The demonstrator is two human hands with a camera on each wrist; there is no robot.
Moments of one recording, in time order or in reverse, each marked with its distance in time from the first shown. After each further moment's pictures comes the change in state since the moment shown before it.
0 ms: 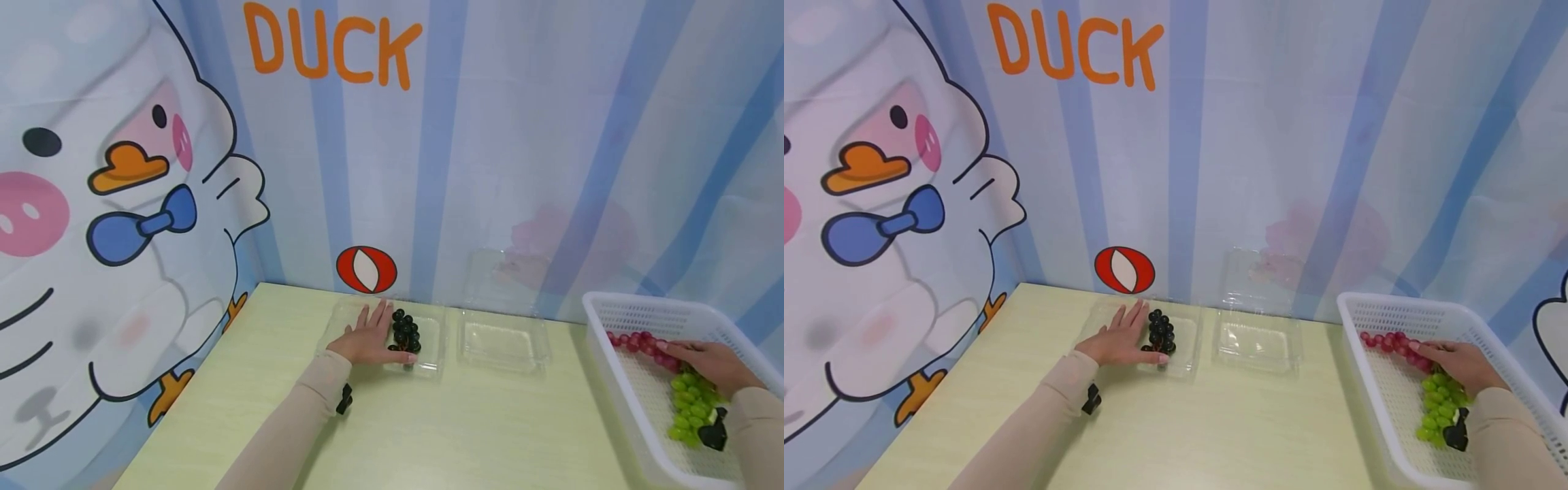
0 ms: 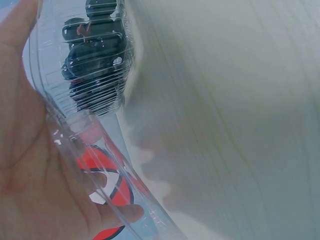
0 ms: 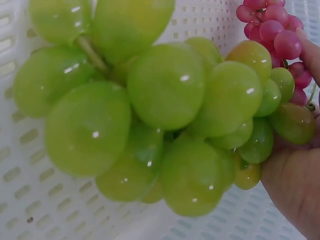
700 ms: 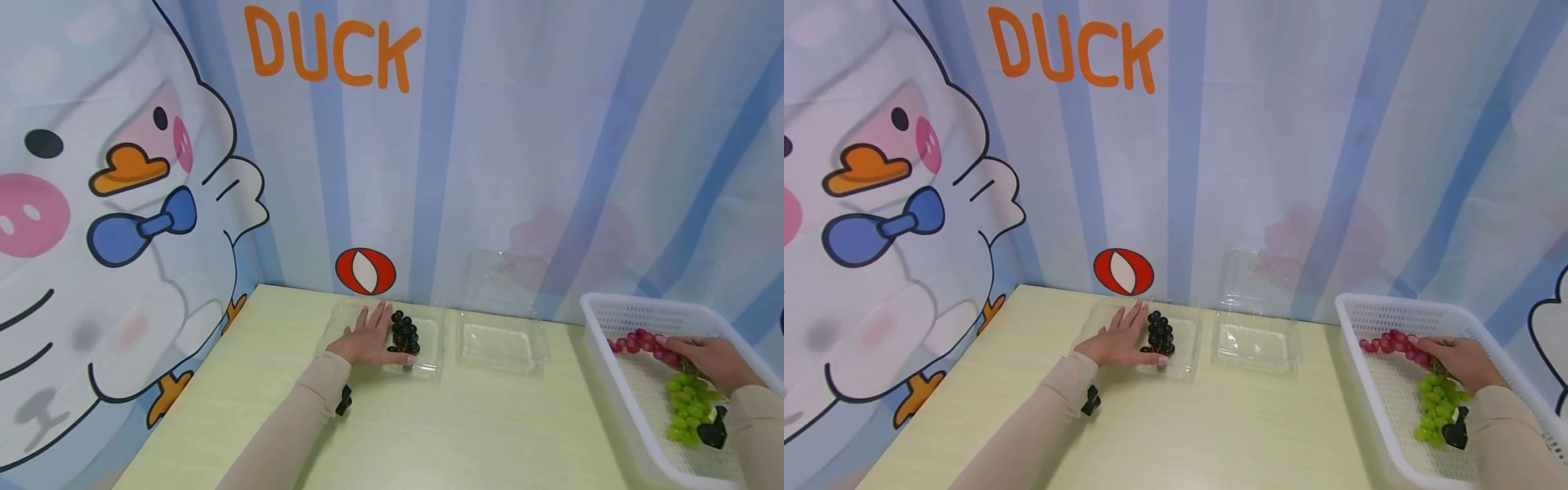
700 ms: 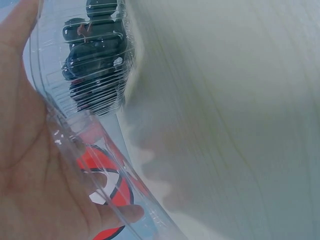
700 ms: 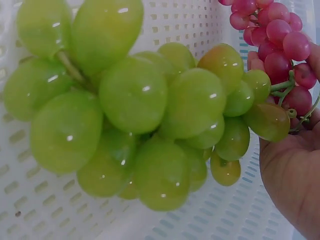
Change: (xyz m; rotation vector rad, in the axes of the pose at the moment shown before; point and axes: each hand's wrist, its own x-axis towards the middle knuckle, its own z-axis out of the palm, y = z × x) left_hand 0.000 0.001 0.001 0.013 0.013 -0.005; right_hand -0.014 -0.016 -0.006 0.009 0.107 -0.064
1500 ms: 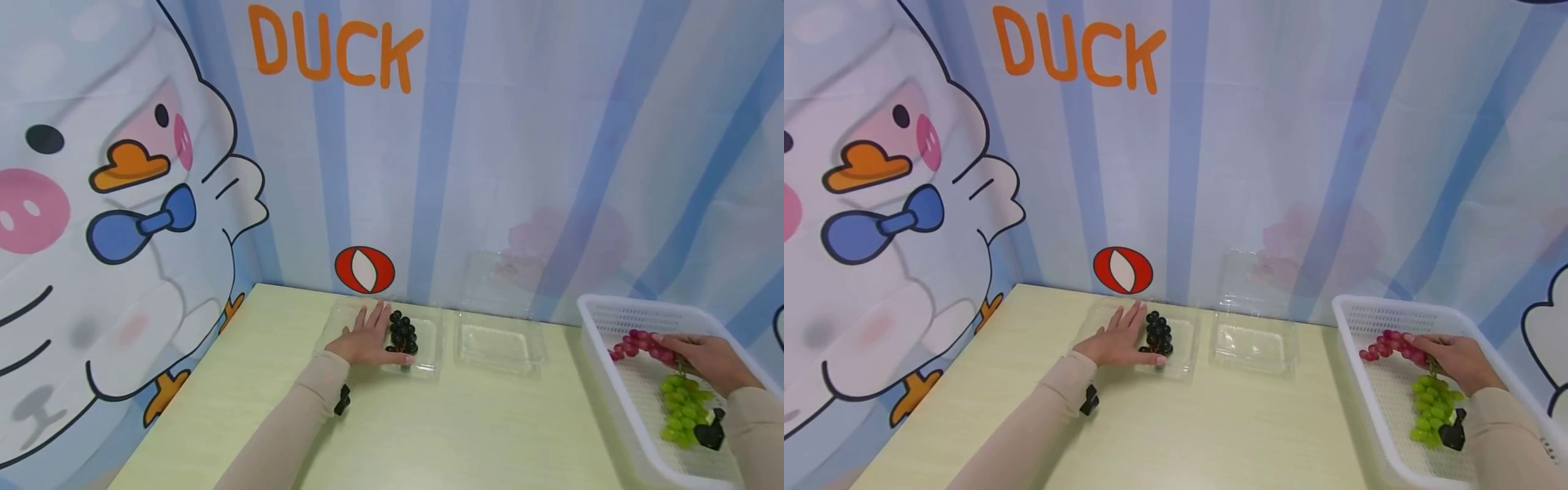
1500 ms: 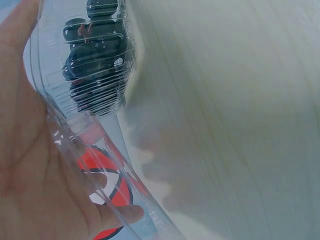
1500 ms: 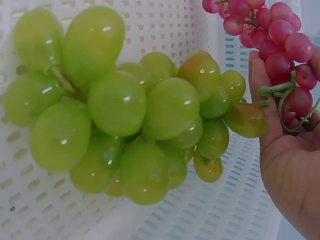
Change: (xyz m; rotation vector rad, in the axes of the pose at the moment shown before) left_hand 0.001 0.000 0.000 -0.003 -0.011 0.001; right_hand -0.005 -0.008 -0.003 0.078 0.029 -0.022
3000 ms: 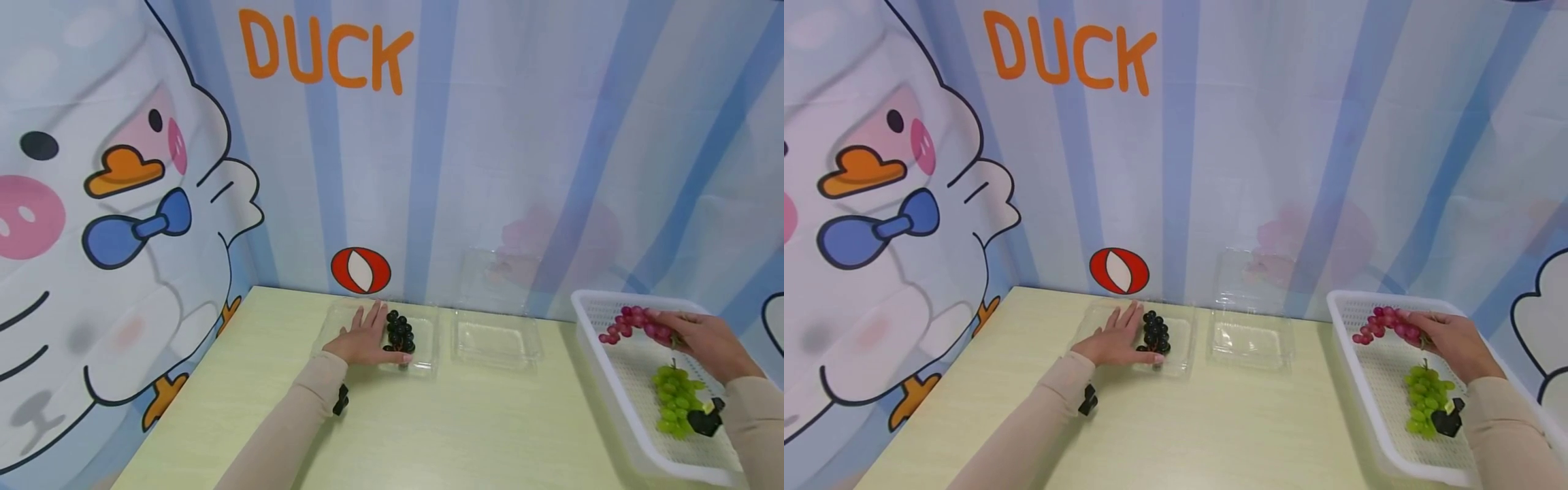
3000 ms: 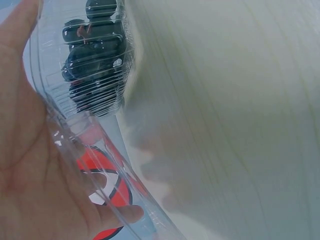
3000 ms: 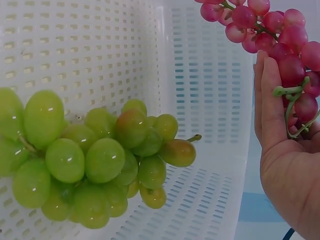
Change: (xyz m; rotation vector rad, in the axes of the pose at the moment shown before) left_hand 0.000 -0.001 0.000 -0.004 0.002 0.009; right_hand -0.024 -0.041 -0.003 0.081 0.048 -0.096
